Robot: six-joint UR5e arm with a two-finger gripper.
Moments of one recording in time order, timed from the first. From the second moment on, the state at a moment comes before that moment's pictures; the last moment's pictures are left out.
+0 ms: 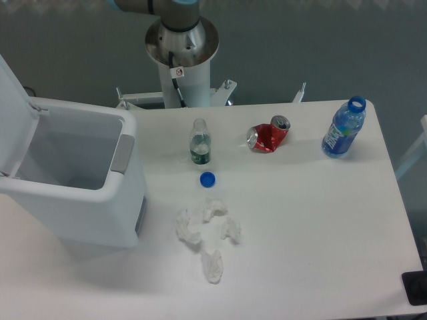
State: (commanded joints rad) arm 1.83 -1.48 -1.55 -0.99 1.43 0.49
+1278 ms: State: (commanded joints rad) arm 1.99 -1.47 -1.60 -0.99 1.43 0.50
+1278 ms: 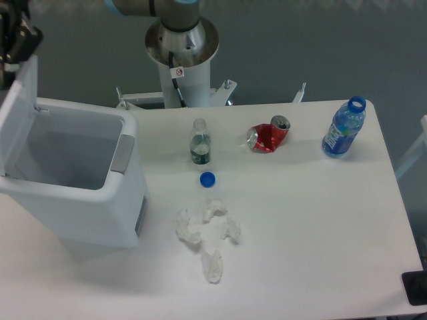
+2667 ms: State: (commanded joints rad) arm 2.14 -1.56 -1.70 -0.98 1.41 0.62
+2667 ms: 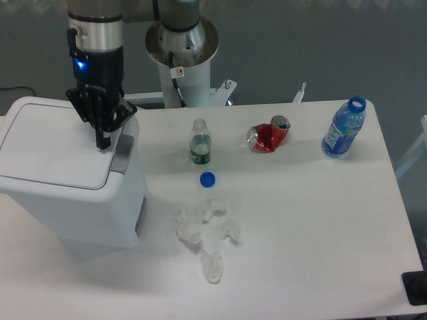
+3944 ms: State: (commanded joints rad) arm 2.46 -1.58 -1.67 -0.99 1.45 0.69
